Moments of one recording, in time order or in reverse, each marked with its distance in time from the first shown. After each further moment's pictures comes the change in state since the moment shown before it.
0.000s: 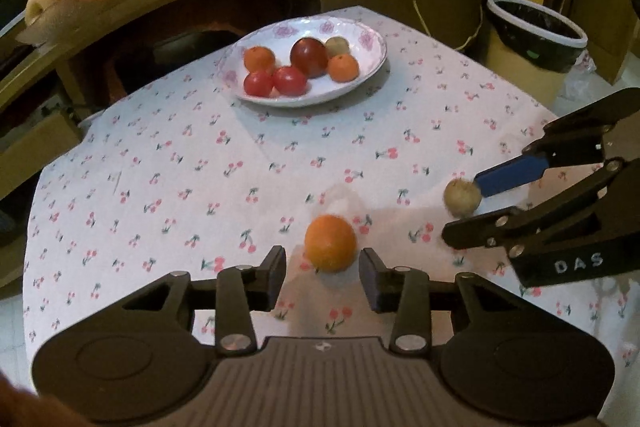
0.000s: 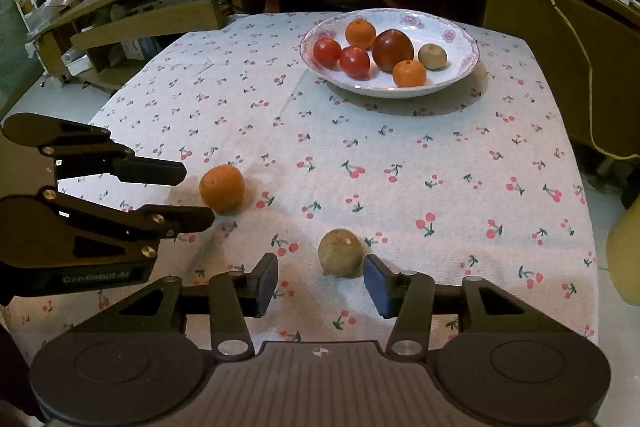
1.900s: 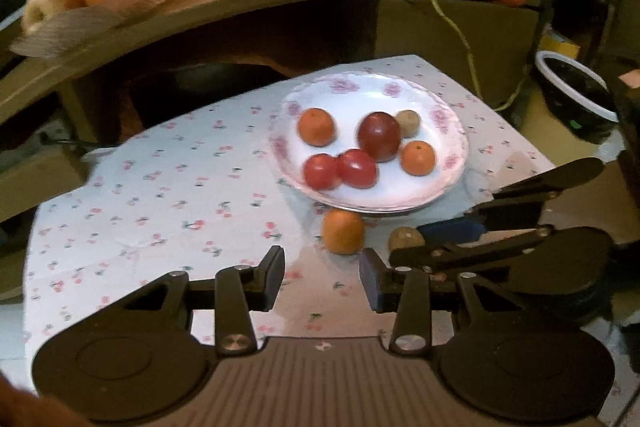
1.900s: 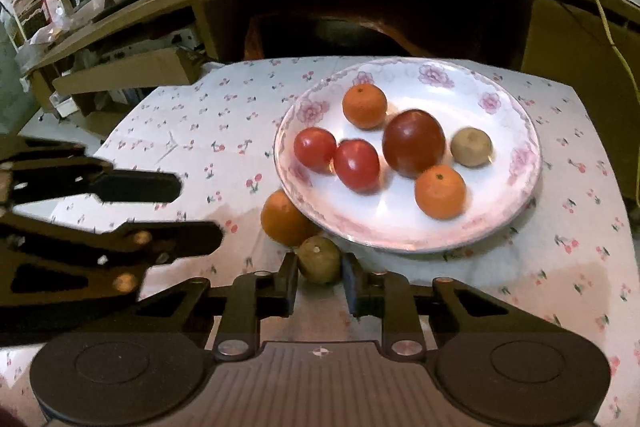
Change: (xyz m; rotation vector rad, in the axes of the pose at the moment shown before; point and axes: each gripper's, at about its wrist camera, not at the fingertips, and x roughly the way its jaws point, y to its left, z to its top) left arm 0.042 0.058 0.073 -0.105 -0.033 -0.019; right arm 0.074 -0.019 0.089 0.037 -0.042 0.046
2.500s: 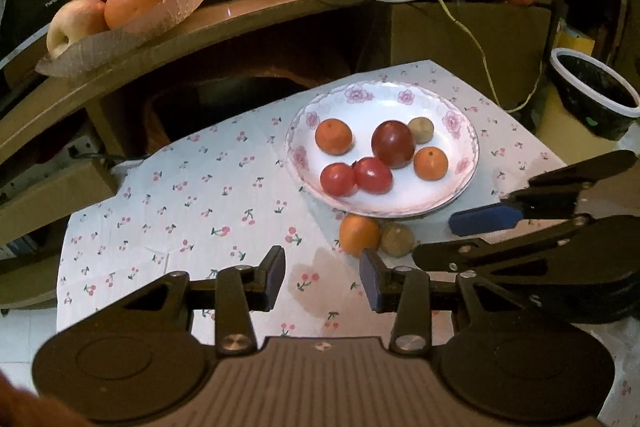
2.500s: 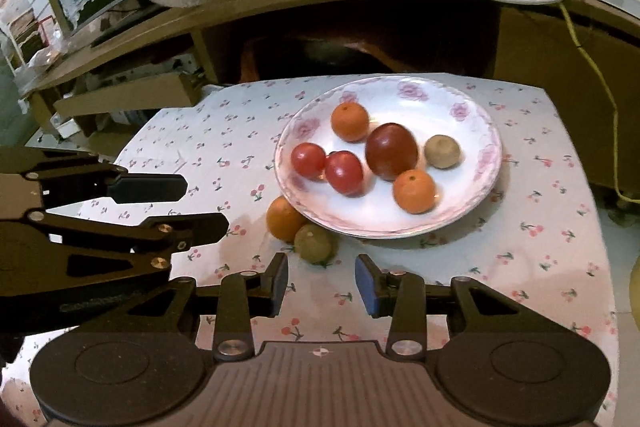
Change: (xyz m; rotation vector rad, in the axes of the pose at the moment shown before) left arm -0.018 -0.005 0.002 0.017 -0.011 0.102; right arm -0.026 0.000 -0.001 0.040 -0.045 -0.006
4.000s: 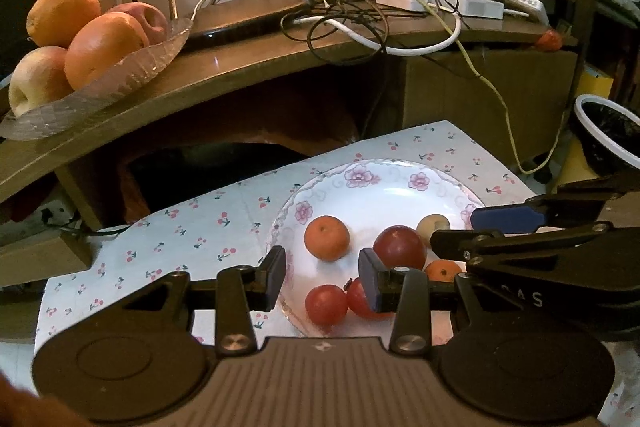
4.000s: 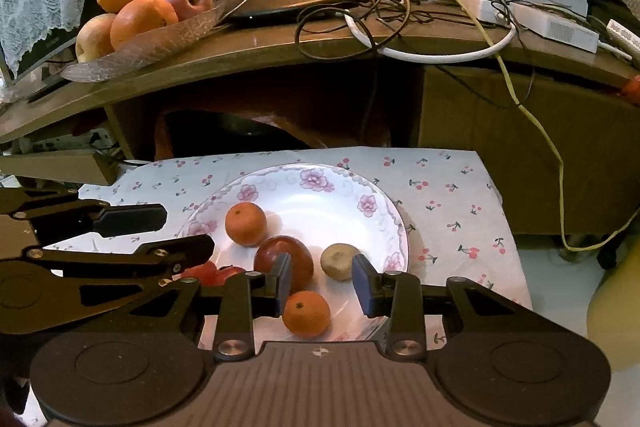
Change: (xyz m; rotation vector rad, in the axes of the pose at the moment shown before) left arm 0.046 -0.012 0.066 -0.036 -0.102 0.027; right arm 0.008 -0.048 0.051 0.059 -0.132 -0.164
